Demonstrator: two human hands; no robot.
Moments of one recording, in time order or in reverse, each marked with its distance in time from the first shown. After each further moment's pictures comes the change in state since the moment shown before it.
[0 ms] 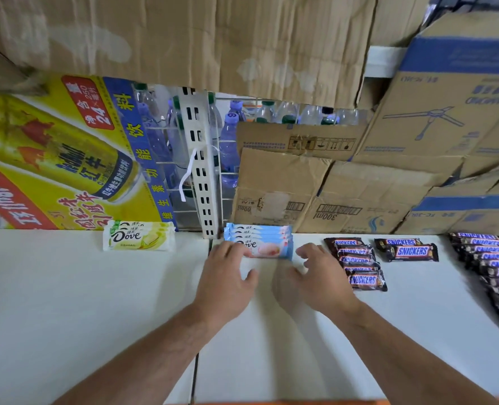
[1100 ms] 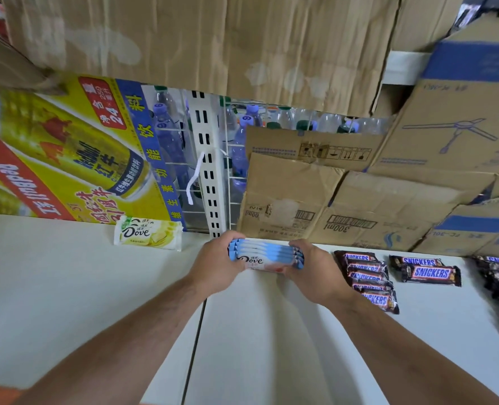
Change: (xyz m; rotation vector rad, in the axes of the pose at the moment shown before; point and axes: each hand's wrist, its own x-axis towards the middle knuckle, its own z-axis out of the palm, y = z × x) left_hand 0.042 -0.023 -0.012 -0.242 -0.236 -0.340; right_hand 0.042 -0.007 -0.002 0.056 -0.156 -0.122
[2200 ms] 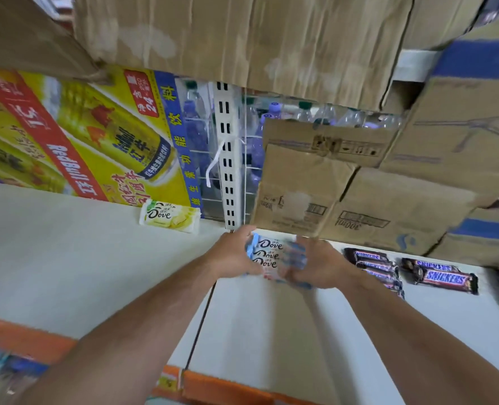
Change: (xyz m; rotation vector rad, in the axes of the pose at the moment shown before) left_hand -0.016 0.017 -0.003 0.126 -0.185 -0.122; right_hand 0.008 -0.002 -0.009 -0.205 -0.308 -0.087
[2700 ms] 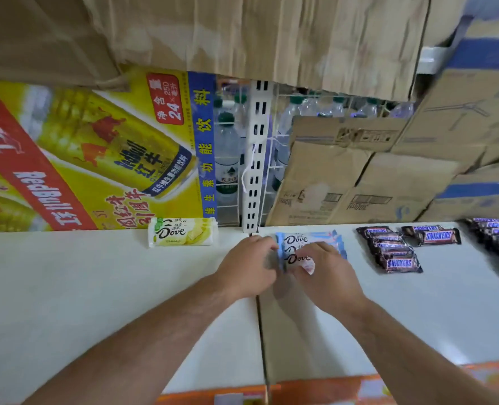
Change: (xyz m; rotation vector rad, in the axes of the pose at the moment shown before) left_hand -0.007 -0.049 -0.032 0.213 -0.014 0.438; right_hand -0.040 -0.097 0.072 0.063 0.613 0.172
